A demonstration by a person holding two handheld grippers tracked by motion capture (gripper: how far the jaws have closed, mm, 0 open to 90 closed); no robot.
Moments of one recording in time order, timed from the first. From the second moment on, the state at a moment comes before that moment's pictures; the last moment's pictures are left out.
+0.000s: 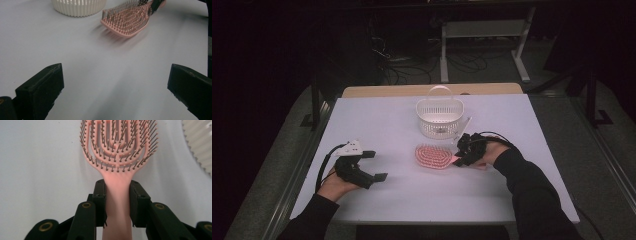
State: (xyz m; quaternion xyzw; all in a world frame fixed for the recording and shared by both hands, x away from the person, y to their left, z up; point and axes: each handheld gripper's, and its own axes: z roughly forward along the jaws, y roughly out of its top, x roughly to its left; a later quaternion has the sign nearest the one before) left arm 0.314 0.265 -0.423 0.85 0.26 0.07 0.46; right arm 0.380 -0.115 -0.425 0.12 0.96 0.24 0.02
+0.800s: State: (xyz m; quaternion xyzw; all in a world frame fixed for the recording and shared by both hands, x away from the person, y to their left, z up) left arm 0.343 0.226 -0.381 0.83 0.26 0.07 0.48; right arm 0.363 -0.134 -0.399 0.16 0.93 0.33 0.05
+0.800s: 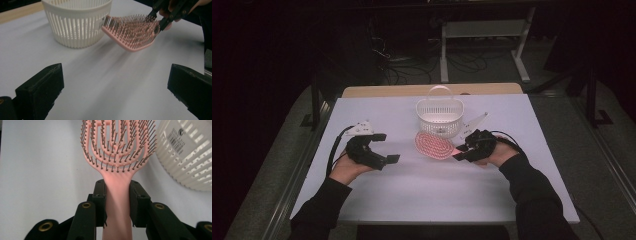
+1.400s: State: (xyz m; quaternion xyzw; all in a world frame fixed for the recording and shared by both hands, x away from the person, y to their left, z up) left arm 0.364 0.199 -0.364 0.83 0.26 0.05 0.50; right arm 0.356 -0.121 -0.393 0.13 0.92 0.37 0.07
